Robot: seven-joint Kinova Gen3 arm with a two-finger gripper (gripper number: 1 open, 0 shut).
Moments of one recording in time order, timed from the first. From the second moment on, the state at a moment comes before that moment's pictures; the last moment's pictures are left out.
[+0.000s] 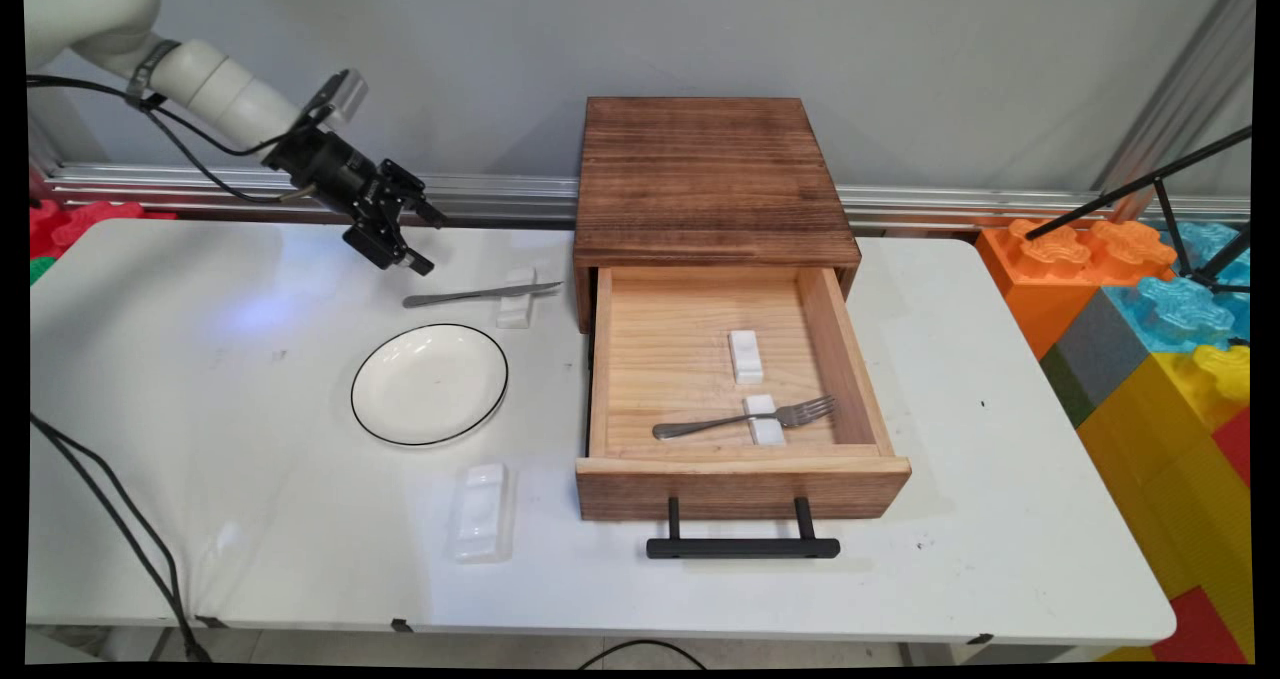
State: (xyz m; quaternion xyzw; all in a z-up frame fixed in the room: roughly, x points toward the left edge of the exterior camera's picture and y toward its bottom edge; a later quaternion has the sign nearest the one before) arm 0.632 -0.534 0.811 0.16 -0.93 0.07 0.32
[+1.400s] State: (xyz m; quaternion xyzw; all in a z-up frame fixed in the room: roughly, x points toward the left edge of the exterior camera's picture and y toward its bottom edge) arm 0.594 -0.573 0.772 0.15 -0.95 0.06 0.25
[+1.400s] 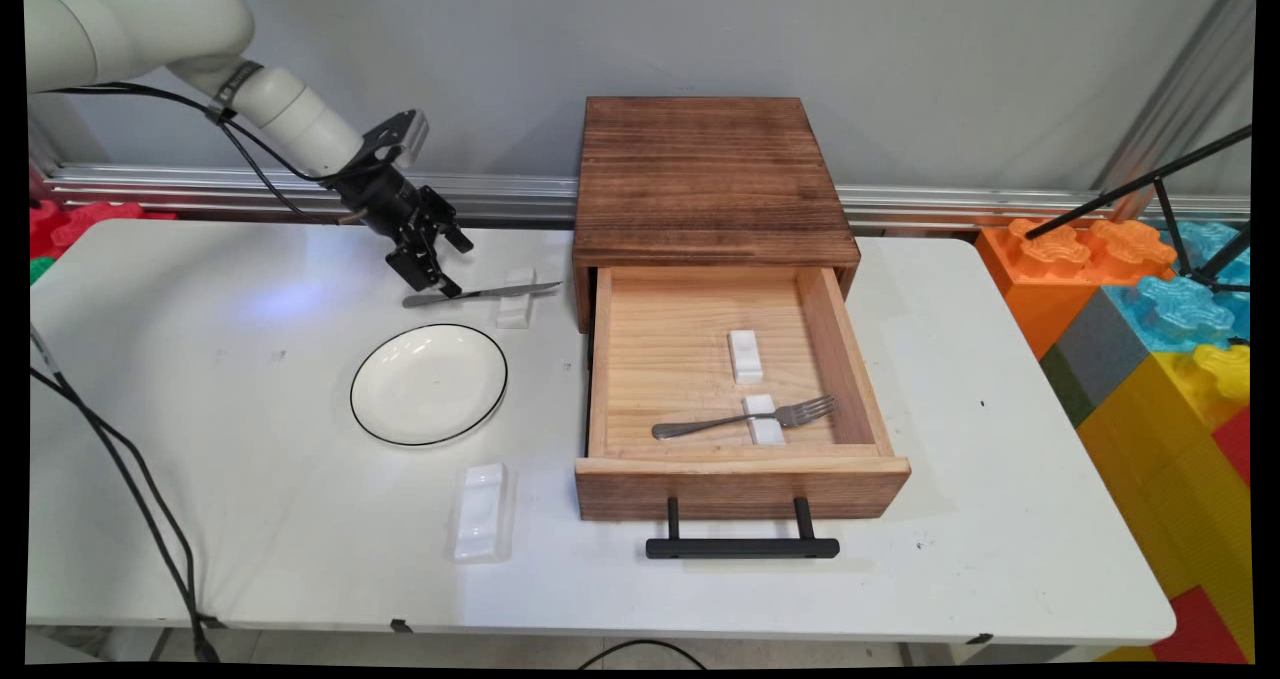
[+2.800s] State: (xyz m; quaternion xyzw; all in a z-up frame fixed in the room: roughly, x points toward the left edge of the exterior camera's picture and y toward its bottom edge) arm 0.579 -0.589 0.745 0.17 -0.95 0.03 0.25
